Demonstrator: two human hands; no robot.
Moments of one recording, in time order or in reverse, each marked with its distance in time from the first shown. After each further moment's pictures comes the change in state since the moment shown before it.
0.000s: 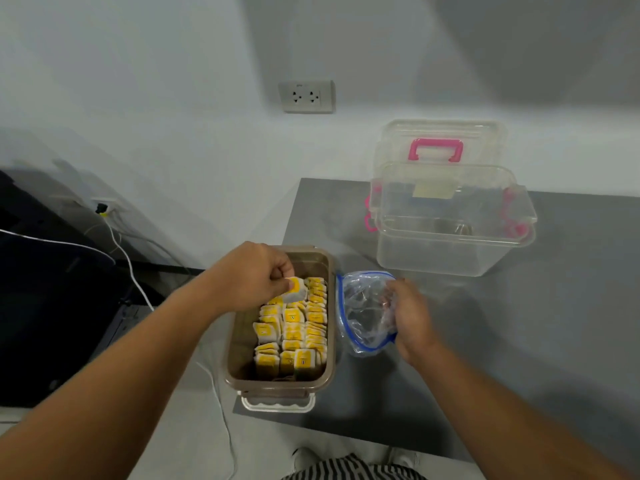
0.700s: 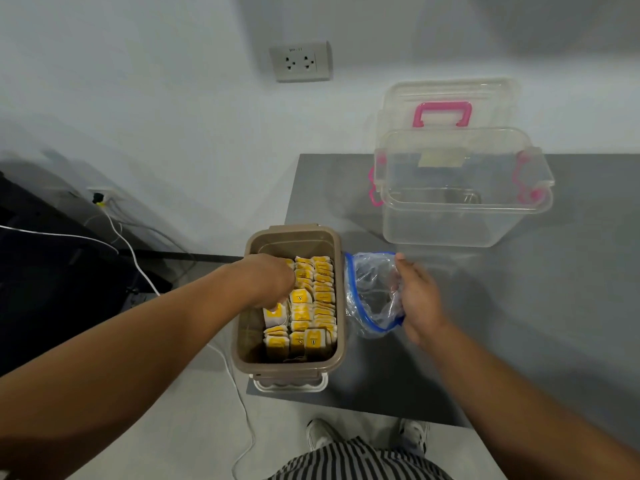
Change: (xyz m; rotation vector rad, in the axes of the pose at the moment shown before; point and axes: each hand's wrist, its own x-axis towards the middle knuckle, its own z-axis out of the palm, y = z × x) left_hand 0.036 -0.017 0.047 0.758 -0.622 0.085; right_hand 0.003 0.017 -0.003 -0.008 0.064 0.066
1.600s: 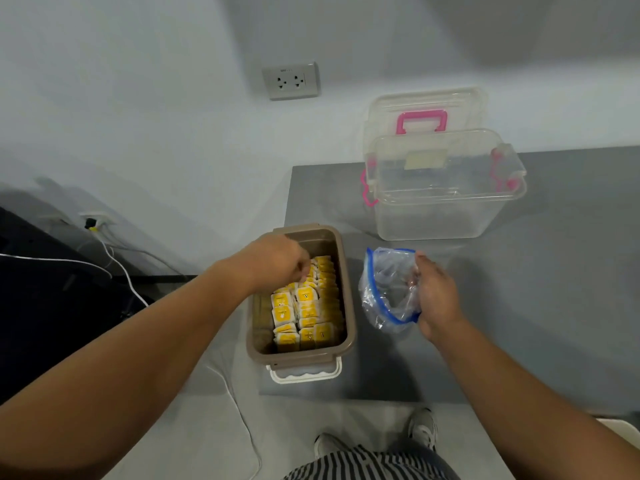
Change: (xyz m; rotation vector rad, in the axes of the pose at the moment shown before) left_hand -0.022 -0.011 -0.008 -0.287 0.437 0.026; right_hand -0.035 -0.004 -0.007 0.162 0.170 -0.065
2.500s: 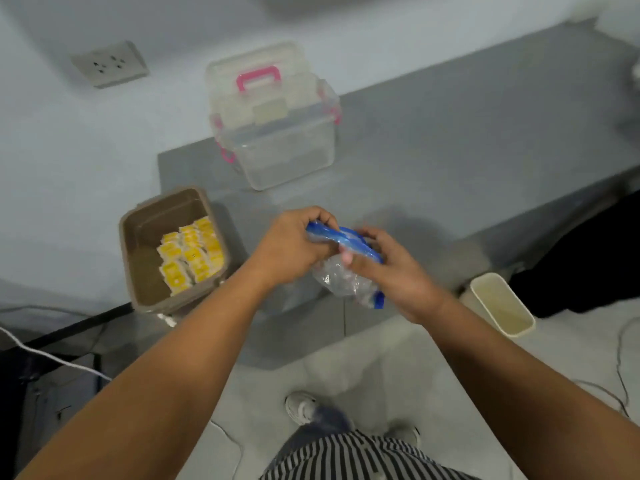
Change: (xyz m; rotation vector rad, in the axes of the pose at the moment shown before) left_hand -0.055 0.259 0.034 -0.962 0.156 0.278; right_hand -0.157 0.018 -0.184 -0.220 -0.198 -0.222
